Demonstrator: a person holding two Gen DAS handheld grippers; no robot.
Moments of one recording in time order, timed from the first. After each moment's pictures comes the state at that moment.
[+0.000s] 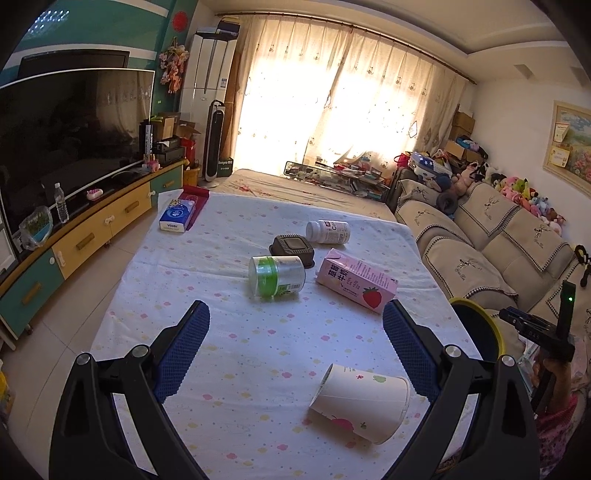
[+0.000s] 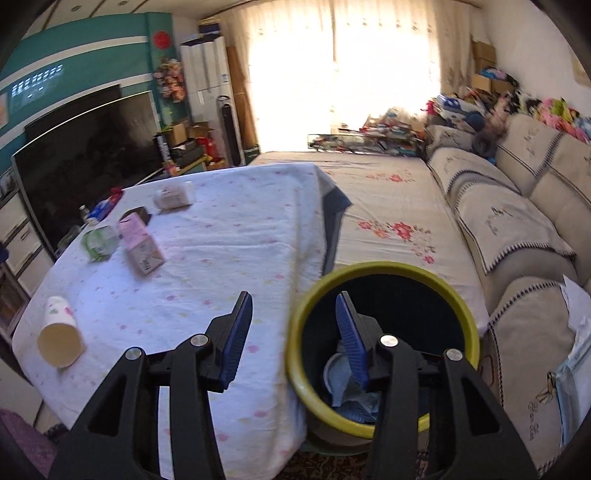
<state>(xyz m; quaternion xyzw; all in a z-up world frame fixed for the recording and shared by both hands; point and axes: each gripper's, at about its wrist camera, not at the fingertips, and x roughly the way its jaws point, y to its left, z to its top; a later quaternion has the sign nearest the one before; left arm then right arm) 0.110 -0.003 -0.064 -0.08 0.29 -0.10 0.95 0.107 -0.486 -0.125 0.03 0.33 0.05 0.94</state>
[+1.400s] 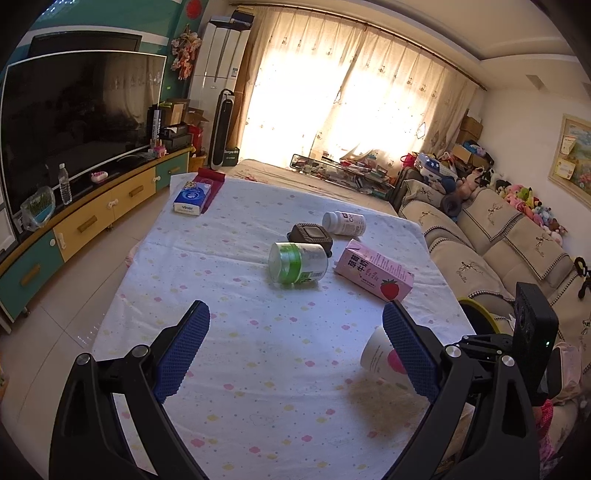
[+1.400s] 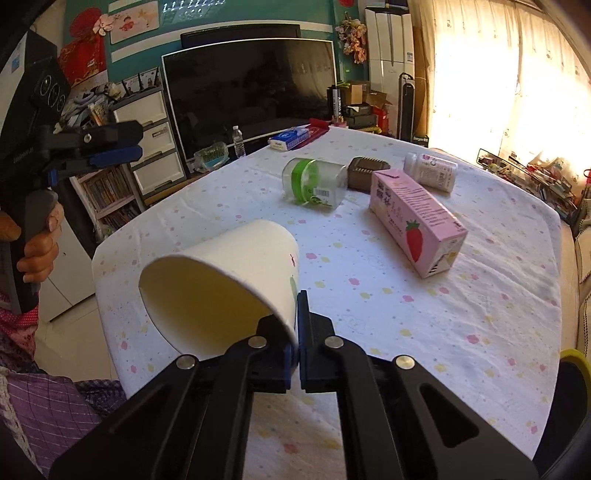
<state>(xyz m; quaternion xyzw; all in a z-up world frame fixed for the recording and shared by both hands) 0.109 0.016 -0.085 -0.10 0.31 -0.10 0.94 0.128 -0.270 -0.150 -0.07 0.35 0.33 0.87</state>
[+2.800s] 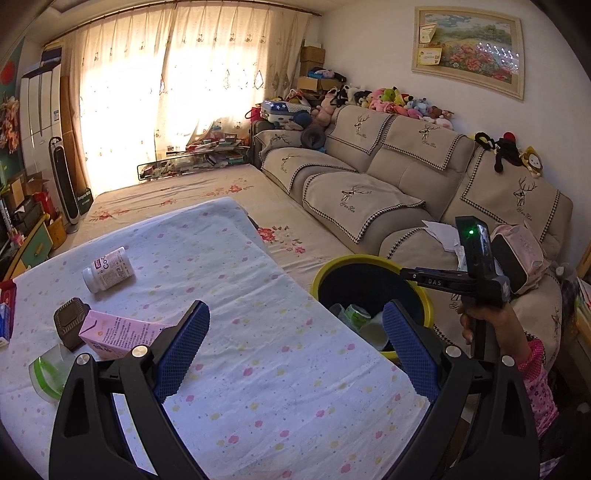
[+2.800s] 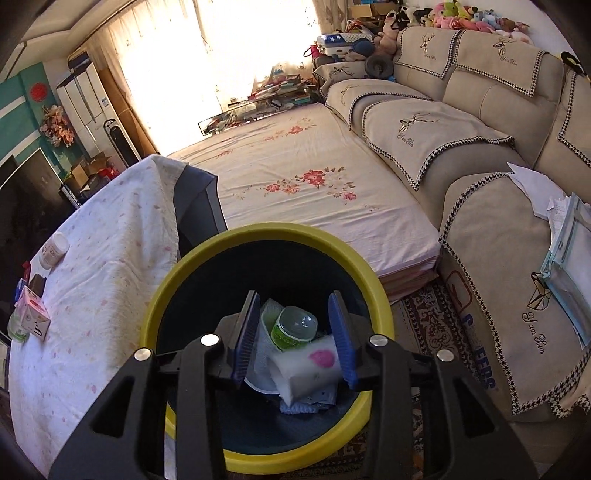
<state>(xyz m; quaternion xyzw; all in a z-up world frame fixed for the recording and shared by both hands) 0.184 -0.264 -0.070 0.08 0.30 -0.36 0.88 0.138 -0.625 -0.195 0.19 0.38 -0.14 0.90</state>
